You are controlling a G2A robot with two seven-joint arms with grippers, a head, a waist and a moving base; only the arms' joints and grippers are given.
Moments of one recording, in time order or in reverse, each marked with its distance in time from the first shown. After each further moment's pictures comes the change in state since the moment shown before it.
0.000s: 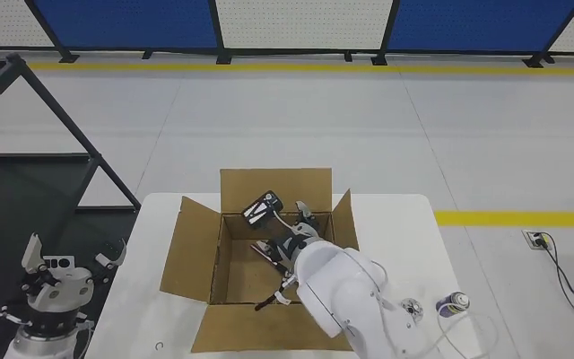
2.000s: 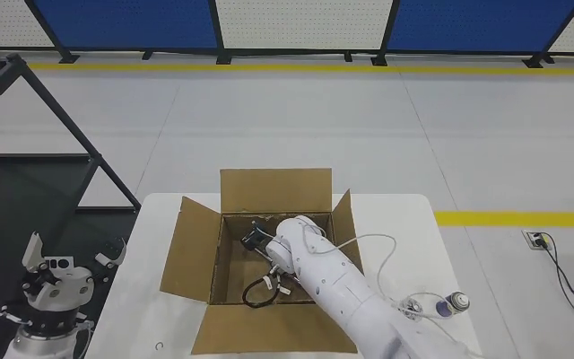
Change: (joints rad) left arm 0.003 -0.003 -0.003 -0.010 0.015 0.009 0.028; right arm 0.470 -0.384 -0.315 1.409 0.514 -0.291 -0.138
